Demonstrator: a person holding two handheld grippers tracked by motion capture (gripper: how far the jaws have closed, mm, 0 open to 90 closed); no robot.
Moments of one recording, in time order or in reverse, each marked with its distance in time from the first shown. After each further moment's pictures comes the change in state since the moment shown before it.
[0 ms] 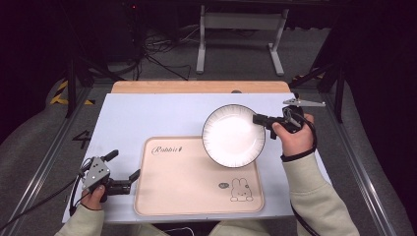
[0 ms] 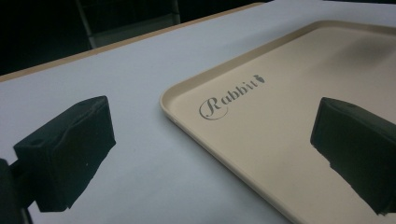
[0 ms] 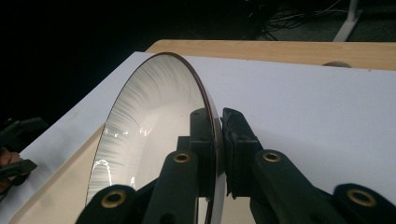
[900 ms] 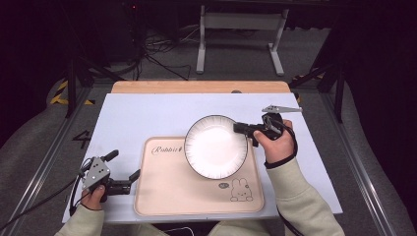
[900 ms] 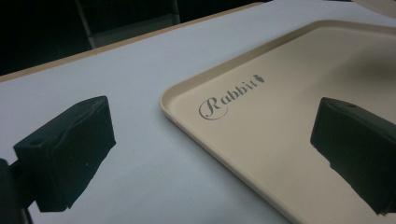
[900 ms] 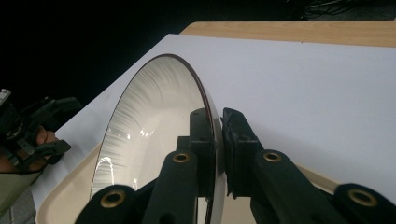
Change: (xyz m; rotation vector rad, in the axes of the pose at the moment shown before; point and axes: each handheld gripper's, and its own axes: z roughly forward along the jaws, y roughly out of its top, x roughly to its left) left arm 0.000 0.000 0.000 -0.003 -0.001 0.005; right arm 0.029 -0.017 0.035 0.047 0.116 -0.027
